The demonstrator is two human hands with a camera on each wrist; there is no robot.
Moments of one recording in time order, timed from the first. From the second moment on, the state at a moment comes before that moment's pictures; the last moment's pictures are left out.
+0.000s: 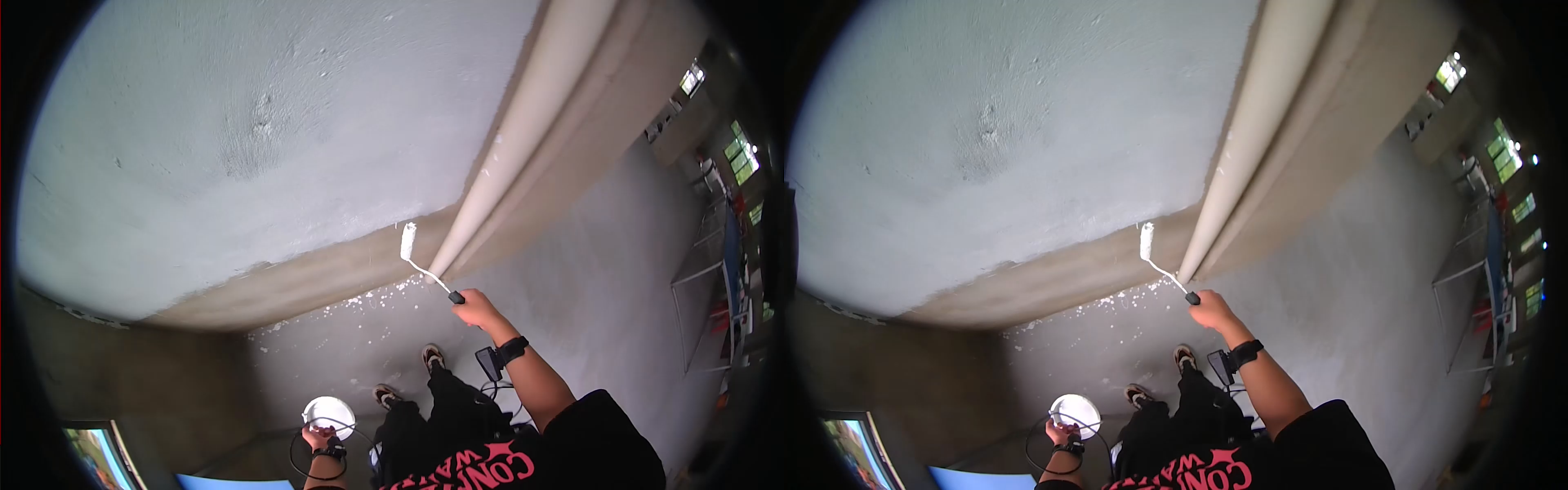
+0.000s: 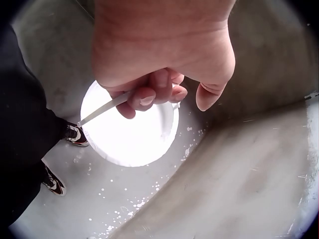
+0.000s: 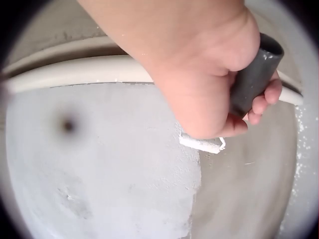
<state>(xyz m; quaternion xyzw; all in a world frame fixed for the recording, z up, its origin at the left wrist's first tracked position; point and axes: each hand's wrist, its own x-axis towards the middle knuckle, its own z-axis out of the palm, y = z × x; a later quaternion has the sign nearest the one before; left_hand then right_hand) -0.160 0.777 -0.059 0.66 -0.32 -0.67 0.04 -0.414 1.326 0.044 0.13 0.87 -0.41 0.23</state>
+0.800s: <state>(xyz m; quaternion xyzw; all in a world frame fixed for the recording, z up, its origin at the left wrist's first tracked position) -0.127 0.752 0.030 0.49 -0.36 -0.80 0.00 -0.369 1.277 0.127 0.09 0.87 -0.45 0.17</state>
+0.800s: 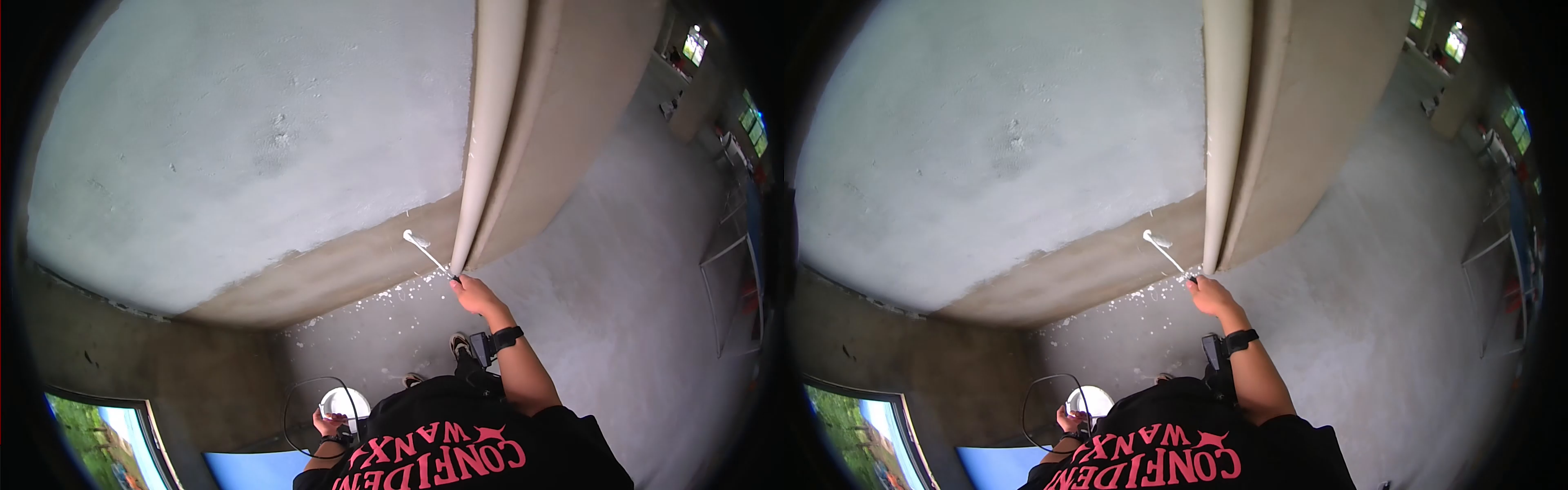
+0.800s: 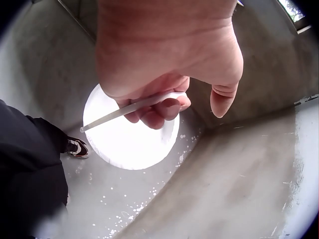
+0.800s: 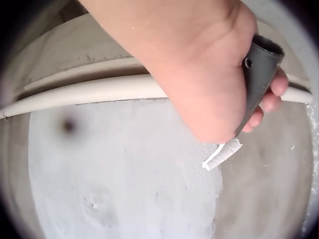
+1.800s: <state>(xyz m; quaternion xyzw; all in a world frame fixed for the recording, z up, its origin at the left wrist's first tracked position) -0.112 0.800 0.212 0.47 -0.37 -0.77 0.25 -0.396 1.250 0.106 -0.02 0.78 -0.55 0.30</state>
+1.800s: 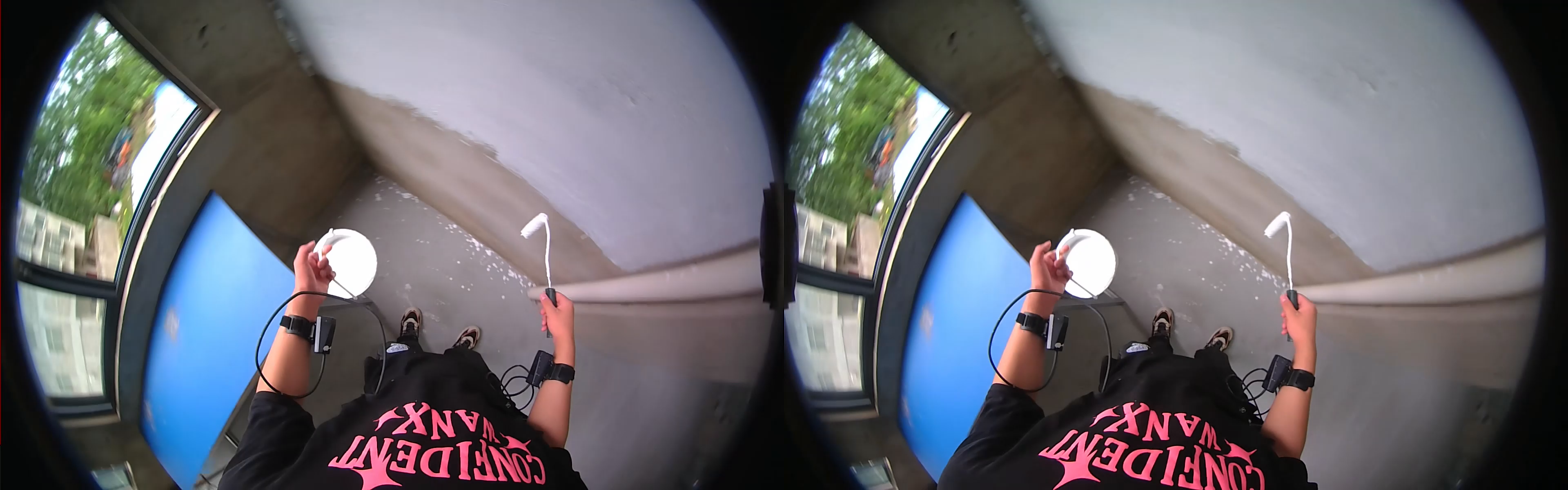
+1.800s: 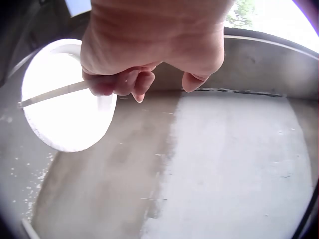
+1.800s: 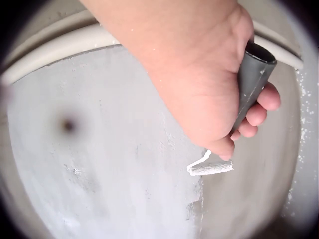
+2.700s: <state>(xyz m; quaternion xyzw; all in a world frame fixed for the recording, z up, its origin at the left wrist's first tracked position) 0.027 0.651 0.419 0.54 -0.36 -0.67 0.37 -0.412 1.151 0.165 -0.07 0.83 -0.44 0.33</state>
